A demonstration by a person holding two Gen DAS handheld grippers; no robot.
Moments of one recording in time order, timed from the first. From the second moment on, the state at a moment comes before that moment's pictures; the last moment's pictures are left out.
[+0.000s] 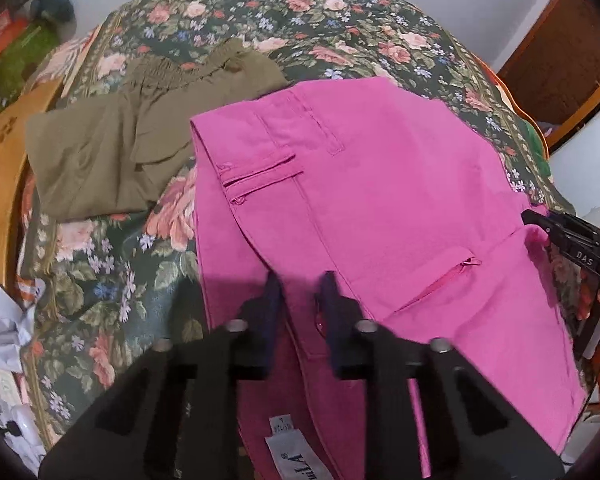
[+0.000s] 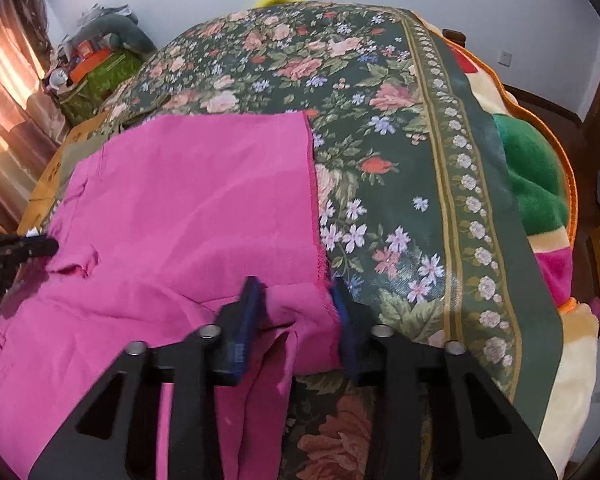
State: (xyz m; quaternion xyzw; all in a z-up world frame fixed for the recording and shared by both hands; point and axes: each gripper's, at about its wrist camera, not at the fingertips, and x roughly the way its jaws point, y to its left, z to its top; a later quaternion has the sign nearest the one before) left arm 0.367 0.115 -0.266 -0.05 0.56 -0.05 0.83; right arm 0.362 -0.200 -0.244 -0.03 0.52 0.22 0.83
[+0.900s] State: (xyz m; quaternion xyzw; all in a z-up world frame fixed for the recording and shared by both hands) left arm 0.358 0.115 -0.268 0.01 0.54 0.02 0.84; right arm 0.352 -0.192 -0.247 -0.10 0.49 0.19 0.84
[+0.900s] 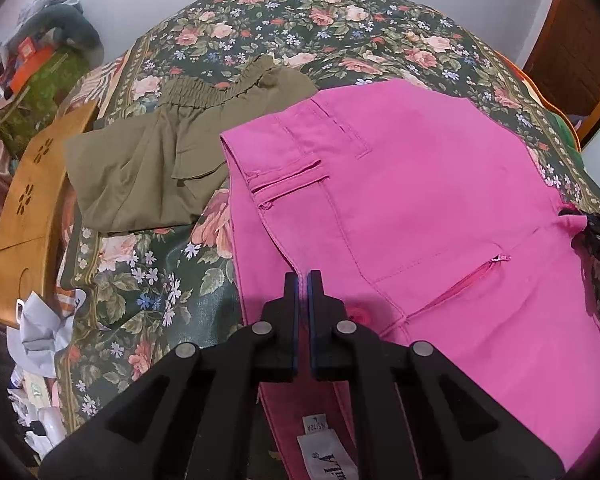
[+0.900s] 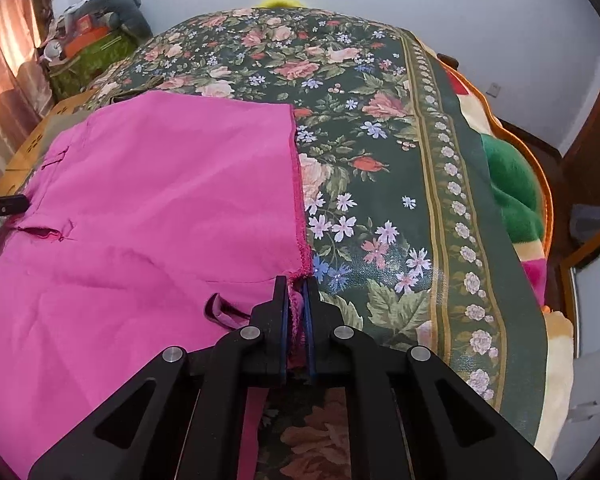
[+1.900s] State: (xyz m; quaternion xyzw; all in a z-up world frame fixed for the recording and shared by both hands) left arm 0.389 0.180 -0.189 -0.01 0.45 0.09 0.89; right arm 0.387 -0.176 -0.151 -0.08 0.40 0.20 0.89
